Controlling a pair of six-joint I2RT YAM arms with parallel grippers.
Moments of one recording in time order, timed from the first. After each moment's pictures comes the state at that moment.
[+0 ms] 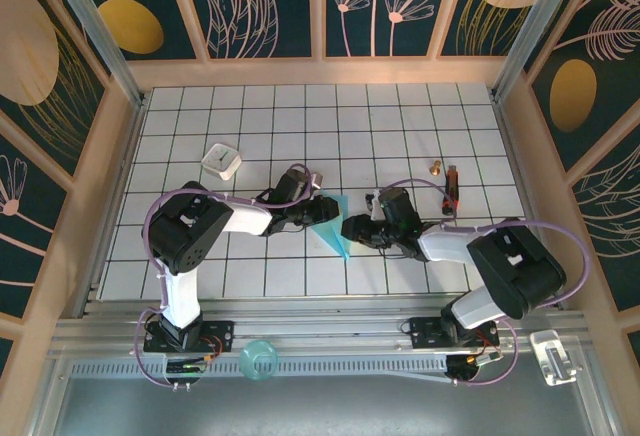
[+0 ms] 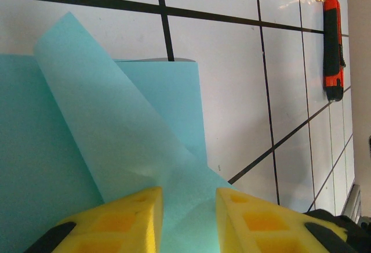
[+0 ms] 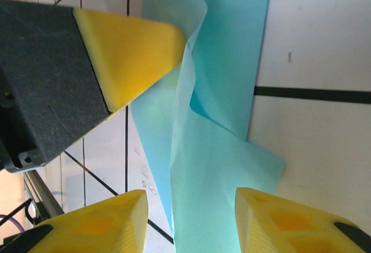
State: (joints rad) left arm -0.69 1.93 0.87 0.35 0.39 -0.88; right arm 0.59 1.47 0.45 0.26 -0.46 0.80
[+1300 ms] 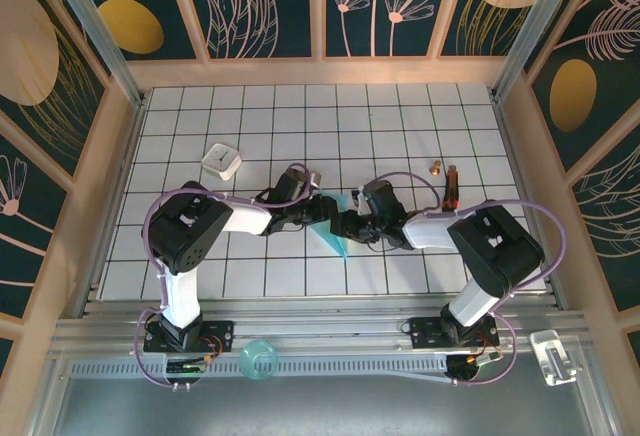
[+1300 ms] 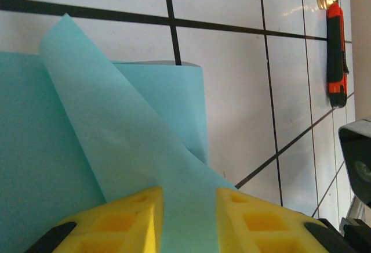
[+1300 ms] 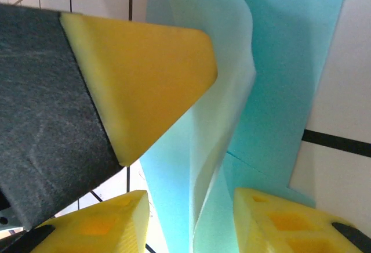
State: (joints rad) left arm -0.68 1.93 0.87 0.35 0.38 -0.88; right arm 0.64 1.63 0.60 0.21 -0.46 0.77
